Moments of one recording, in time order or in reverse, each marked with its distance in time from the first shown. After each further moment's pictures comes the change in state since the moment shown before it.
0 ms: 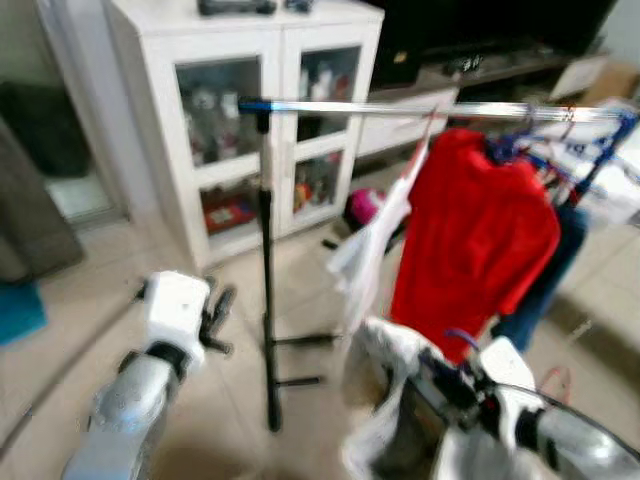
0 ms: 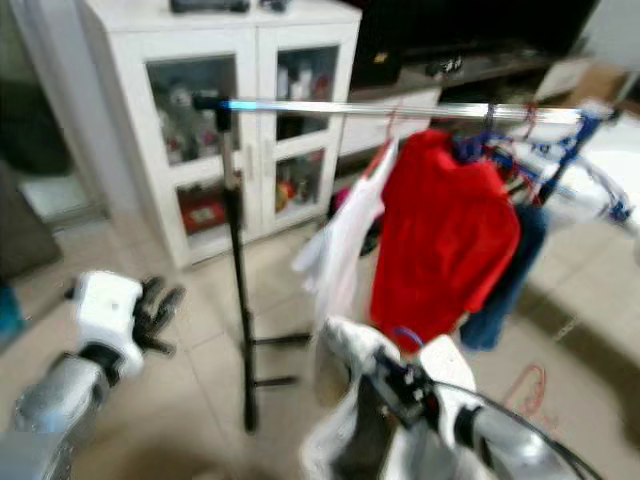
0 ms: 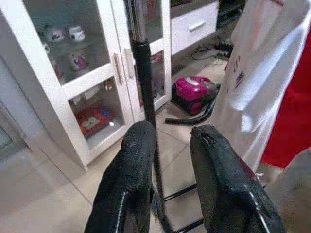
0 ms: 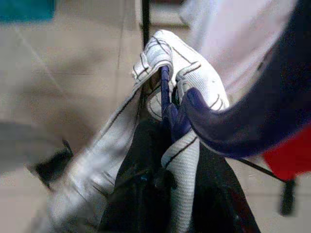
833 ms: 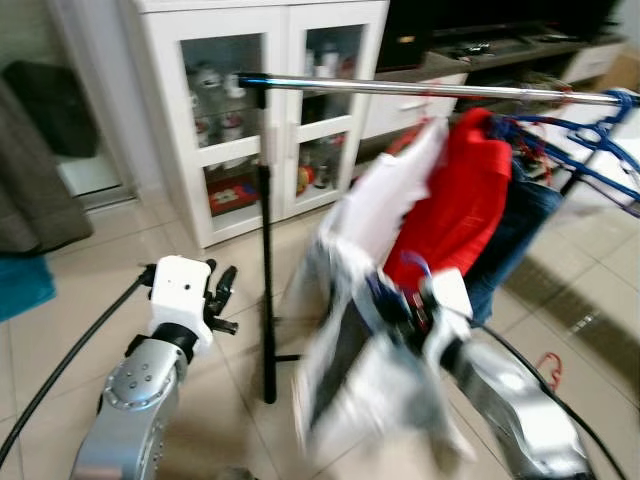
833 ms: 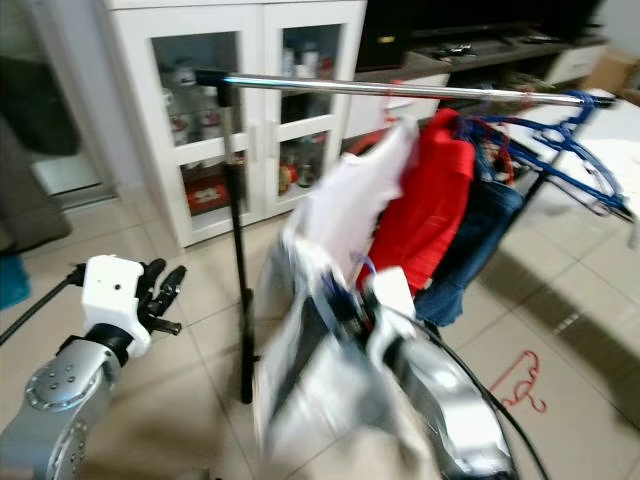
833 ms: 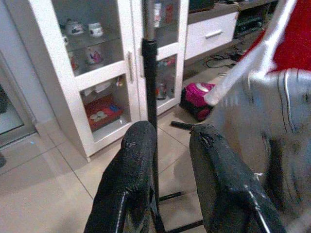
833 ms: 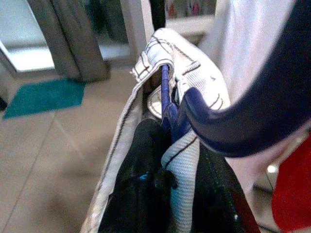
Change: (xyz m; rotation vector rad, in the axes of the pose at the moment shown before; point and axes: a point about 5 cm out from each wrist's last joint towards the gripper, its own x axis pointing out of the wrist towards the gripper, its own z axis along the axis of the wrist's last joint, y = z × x) left arm 0.014 0.001 0.014 -0.047 -0.063 0.056; right arm 0.066 0.016 0.085 0.149 -0.371 -0.019
